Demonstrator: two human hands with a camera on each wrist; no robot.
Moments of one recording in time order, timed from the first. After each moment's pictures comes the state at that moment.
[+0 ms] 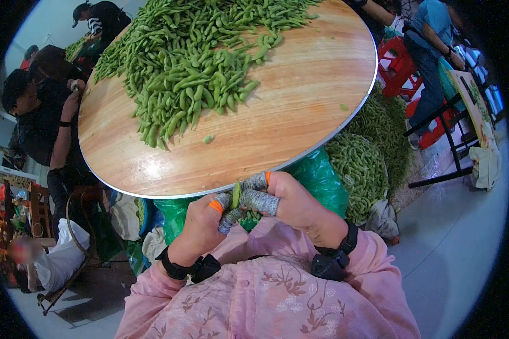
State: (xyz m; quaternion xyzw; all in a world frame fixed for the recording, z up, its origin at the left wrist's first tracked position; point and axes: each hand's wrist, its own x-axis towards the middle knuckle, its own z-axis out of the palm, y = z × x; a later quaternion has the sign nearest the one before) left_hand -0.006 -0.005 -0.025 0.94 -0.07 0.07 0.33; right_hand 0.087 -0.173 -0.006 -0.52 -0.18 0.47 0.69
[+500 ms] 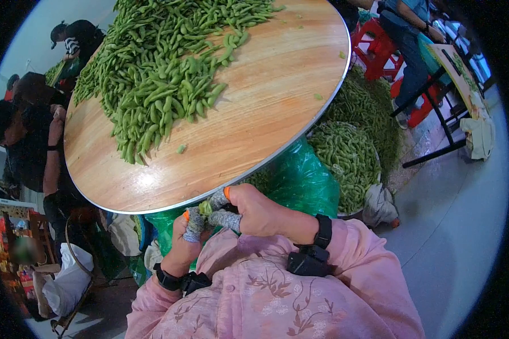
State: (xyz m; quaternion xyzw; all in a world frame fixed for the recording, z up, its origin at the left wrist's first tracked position) left_hand -0.023 -0.004 -0.055 0.69 0.08 0.00 0.72; right_hand 0.078 -0.156 -0.036 -0.55 -0.33 0.36 0.68
